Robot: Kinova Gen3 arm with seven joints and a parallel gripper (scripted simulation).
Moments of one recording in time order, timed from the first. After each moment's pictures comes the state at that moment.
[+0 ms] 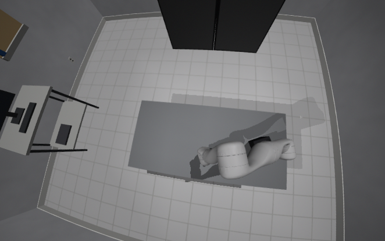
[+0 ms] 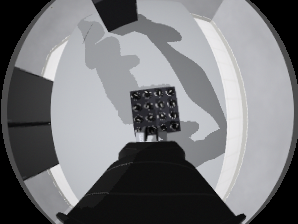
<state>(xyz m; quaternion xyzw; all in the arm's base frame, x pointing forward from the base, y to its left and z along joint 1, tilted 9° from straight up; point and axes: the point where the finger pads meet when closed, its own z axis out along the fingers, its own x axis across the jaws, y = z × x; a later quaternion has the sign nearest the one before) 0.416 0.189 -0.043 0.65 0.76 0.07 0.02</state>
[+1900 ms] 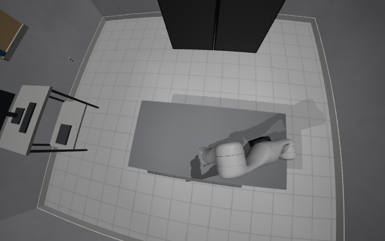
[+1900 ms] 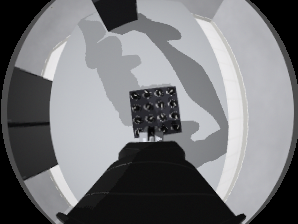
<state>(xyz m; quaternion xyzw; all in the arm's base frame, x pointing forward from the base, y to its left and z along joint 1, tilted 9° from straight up) 0.416 0.189 -0.050 0.65 0.76 0.07 0.02</state>
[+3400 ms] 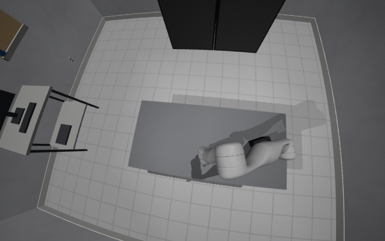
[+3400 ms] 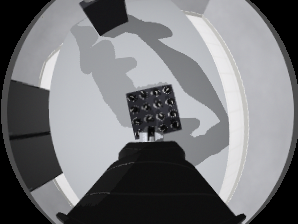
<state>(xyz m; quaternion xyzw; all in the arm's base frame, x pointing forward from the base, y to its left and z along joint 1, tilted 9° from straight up) 0.416 0.189 -0.050 0.68 0.73 0.07 0.01</state>
